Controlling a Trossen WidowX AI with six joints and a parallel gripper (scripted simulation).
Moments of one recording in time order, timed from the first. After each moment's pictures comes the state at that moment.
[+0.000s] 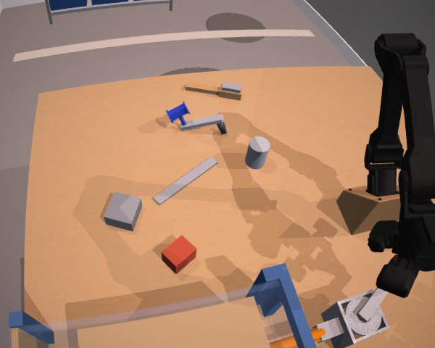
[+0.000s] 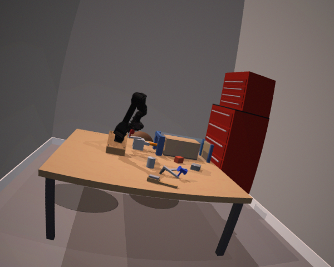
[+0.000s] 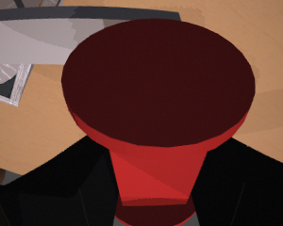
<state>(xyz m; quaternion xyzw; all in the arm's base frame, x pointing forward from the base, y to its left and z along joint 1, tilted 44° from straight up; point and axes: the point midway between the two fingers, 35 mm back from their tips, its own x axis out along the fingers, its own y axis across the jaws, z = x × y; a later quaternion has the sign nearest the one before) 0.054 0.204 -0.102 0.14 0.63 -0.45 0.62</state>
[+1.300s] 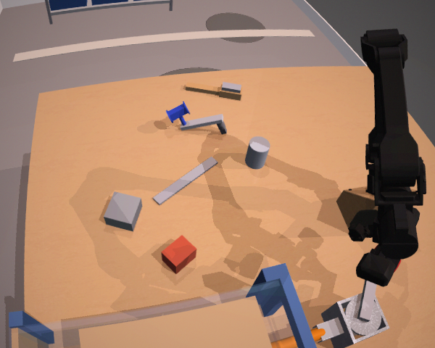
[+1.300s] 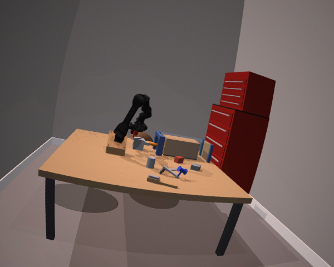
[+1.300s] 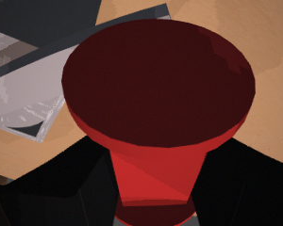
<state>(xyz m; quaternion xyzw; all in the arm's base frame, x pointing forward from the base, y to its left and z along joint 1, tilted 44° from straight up) 0.088 0.185 -0.081 0.14 0.63 -0.45 0.62</state>
